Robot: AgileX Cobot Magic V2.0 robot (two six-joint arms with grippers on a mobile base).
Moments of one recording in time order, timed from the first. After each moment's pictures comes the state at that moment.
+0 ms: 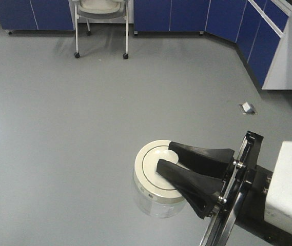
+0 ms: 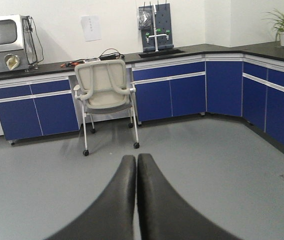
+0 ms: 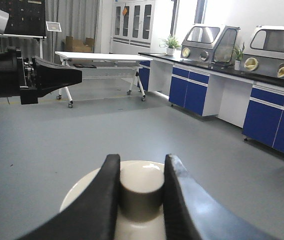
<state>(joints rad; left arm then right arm) -0.03 0.60 -0.32 0.20 -0.22 -0.09 0.69 0.94 -0.40 -0.58 -0.61 0.40</state>
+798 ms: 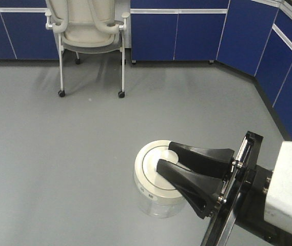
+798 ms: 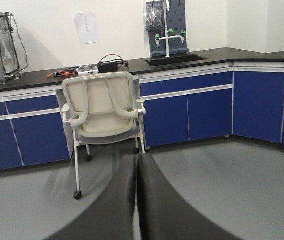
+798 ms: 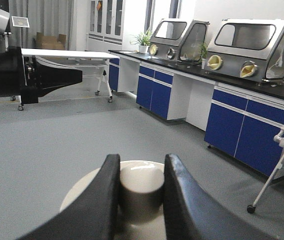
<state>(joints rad) -0.03 0.60 -0.32 0.20 -0.22 -0.09 0.69 0.94 -0.40 -0.58 -0.61 0.40</state>
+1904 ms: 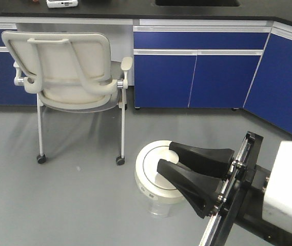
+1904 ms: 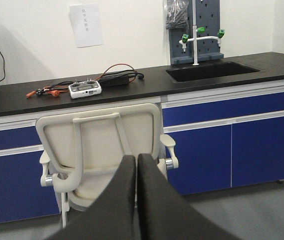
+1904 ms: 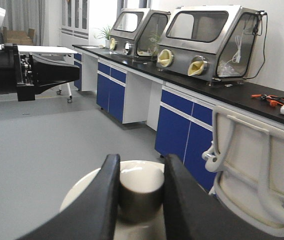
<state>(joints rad) -0.03 0.60 -0.32 0.20 -0.22 -0.09 0.69 0.94 -0.40 -0.58 -0.60 0.40</state>
